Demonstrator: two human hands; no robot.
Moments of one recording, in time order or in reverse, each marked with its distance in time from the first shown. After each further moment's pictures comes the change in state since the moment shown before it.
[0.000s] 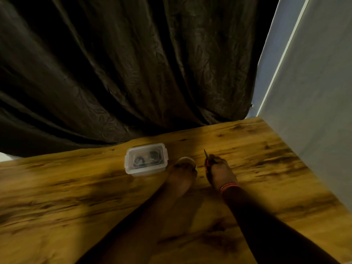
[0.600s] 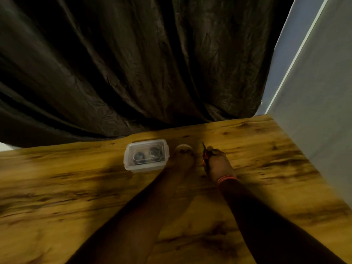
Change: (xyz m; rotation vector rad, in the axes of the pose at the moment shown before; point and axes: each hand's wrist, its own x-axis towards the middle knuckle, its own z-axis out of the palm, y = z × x) left_hand 0.038 -0.020 -0.021 -0.523 -0.117 -0.229; right_hand 0.041 -0.003 0.010 -0.012 -0.029 -0.019
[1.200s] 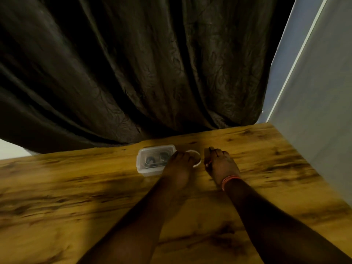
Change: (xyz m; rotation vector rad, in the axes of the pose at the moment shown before) left_hand -0.058 -0.031 -0.015 0.314 0.350 0.266; right_hand -0.027 -0.023 -0.038 -0.028 0.071 0.016
